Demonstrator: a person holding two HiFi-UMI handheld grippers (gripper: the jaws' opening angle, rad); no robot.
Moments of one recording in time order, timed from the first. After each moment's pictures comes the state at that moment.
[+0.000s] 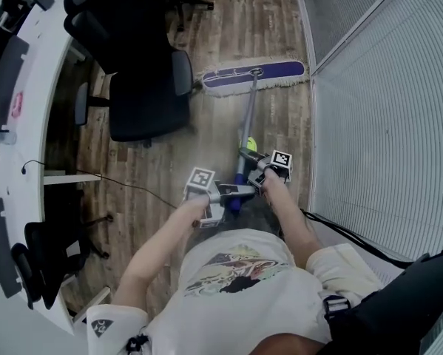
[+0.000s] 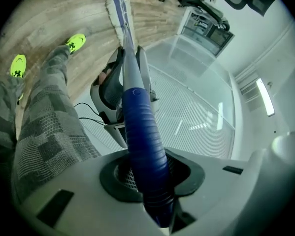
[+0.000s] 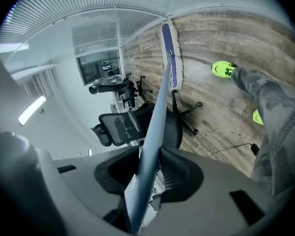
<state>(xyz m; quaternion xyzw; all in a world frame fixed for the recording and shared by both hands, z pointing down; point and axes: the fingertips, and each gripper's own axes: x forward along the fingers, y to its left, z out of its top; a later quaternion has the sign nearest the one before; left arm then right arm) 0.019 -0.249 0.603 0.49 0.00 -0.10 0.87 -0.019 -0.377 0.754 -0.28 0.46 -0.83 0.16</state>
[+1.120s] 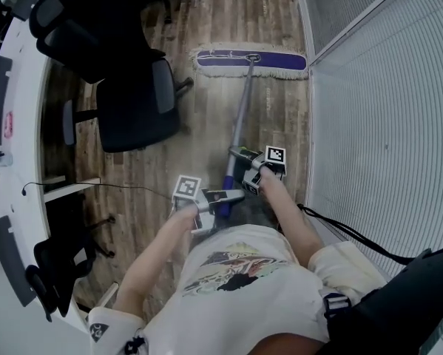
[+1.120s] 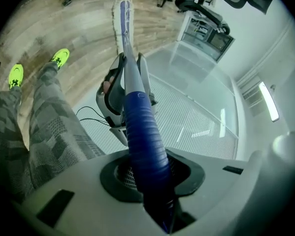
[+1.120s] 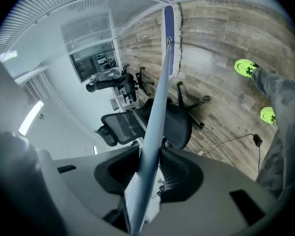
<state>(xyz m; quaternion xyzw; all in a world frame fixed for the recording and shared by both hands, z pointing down) 0.032 -0.372 0.591 0.48 -0.04 -0.11 0.87 -0.014 -0.490 0.735 -0.21 0.45 -0.85 0.13</state>
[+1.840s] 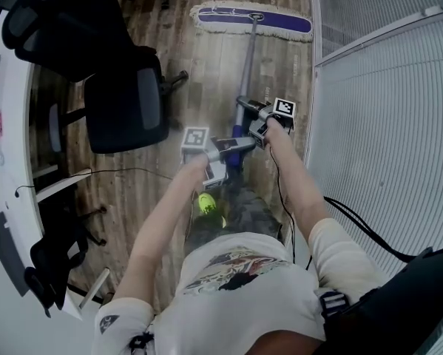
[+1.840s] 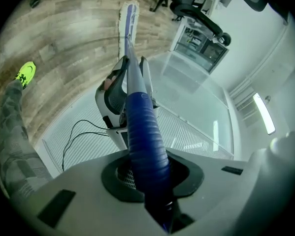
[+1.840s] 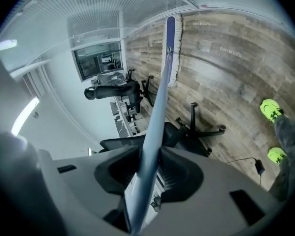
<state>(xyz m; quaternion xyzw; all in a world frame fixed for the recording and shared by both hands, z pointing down) 0.089 -0.663 0.641 0.49 -0.06 -0.18 0.85 0.041 -0.784 0.775 -0.25 0.49 -0.83 0.12</state>
